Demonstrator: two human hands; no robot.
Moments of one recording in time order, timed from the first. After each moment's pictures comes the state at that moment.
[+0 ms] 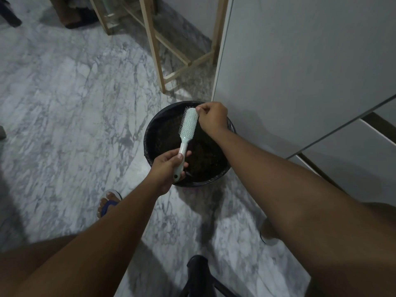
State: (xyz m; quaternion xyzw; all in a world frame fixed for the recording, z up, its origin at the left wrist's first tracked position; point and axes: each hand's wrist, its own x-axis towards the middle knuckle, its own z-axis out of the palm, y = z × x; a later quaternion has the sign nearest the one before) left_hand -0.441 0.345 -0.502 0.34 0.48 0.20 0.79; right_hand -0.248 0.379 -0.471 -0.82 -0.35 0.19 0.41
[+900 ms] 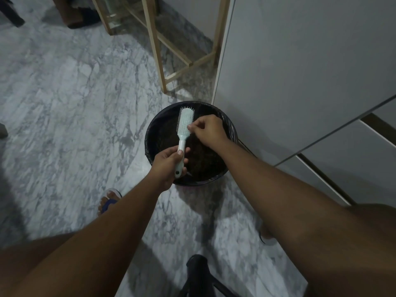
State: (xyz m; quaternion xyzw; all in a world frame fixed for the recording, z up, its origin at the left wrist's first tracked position) left_hand -0.436 0.348 -0.503 0.33 0.49 0.22 0.78; right_hand -0.262 0.351 -0.480 -0.78 -0.43 0.29 0.35
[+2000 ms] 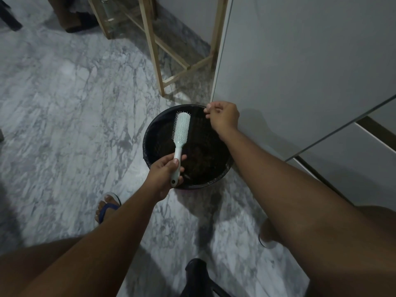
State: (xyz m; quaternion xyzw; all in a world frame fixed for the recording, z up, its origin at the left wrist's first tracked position) left_hand -0.448 0.341 -0.508 0.32 0.48 0.22 0.78; right_hand -0.229 0.370 -0.458 -0.80 -0.24 0.24 0.50
